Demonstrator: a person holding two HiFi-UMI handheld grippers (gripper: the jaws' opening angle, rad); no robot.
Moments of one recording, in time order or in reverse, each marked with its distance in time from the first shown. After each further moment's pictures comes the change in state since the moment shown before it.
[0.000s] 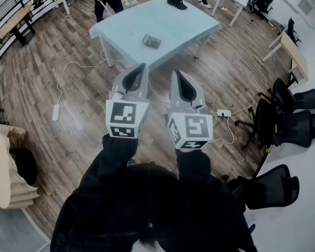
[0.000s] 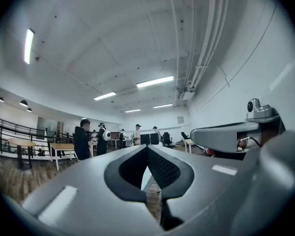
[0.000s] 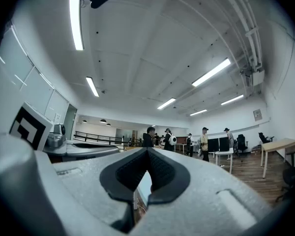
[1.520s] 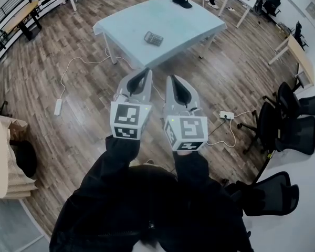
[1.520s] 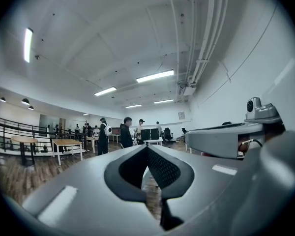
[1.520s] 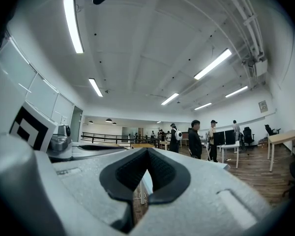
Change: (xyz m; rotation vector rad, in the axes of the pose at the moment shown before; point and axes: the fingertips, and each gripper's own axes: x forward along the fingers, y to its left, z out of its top) left arm 0.013 -0.039 -0.036 -0.007 0.058 0.022; right arm -0.010 -0.016 -0.037 0.043 0.042 0.080
